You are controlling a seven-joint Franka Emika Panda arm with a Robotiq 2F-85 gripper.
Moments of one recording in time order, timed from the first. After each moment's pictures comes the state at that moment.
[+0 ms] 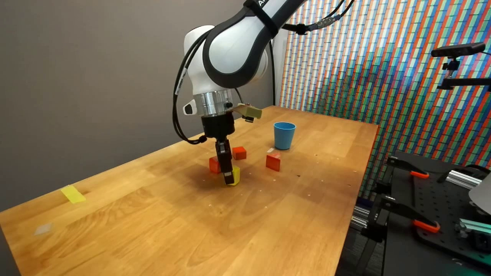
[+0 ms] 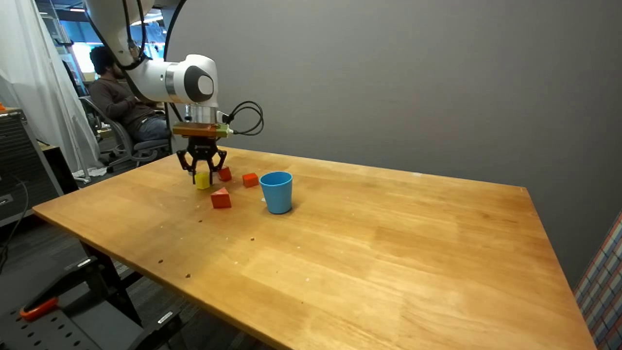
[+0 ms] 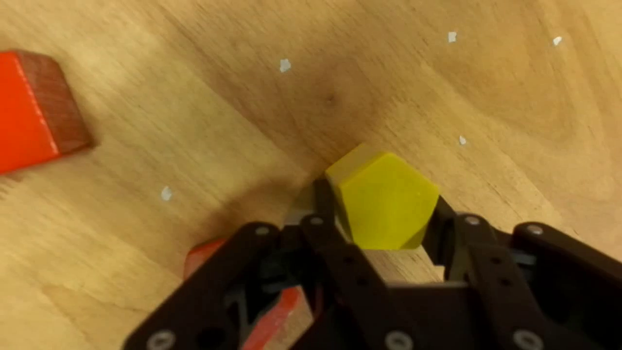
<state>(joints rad) 0.23 0.76 0.21 -1.70 -0.07 2.23 -0.36</state>
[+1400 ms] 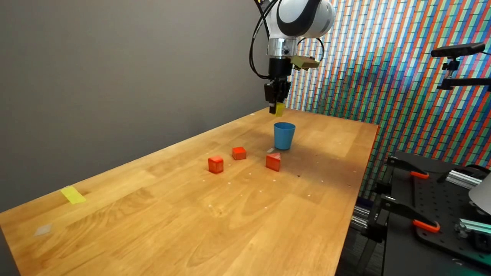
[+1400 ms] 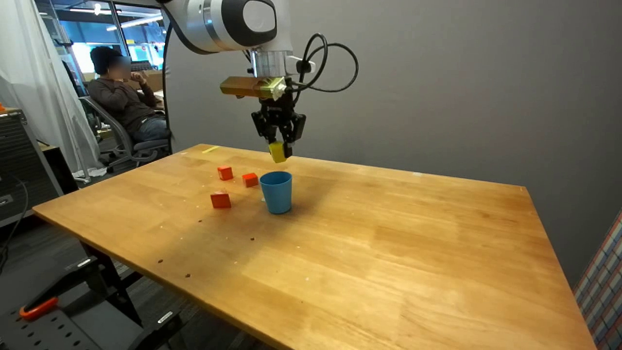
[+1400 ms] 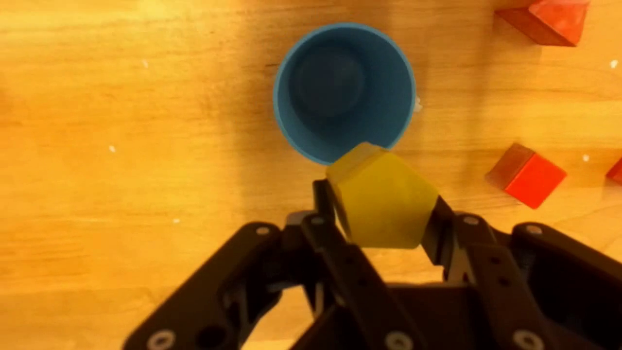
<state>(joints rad) -0.04 0.33 0.01 -2.08 0.03 2.43 -0.08</state>
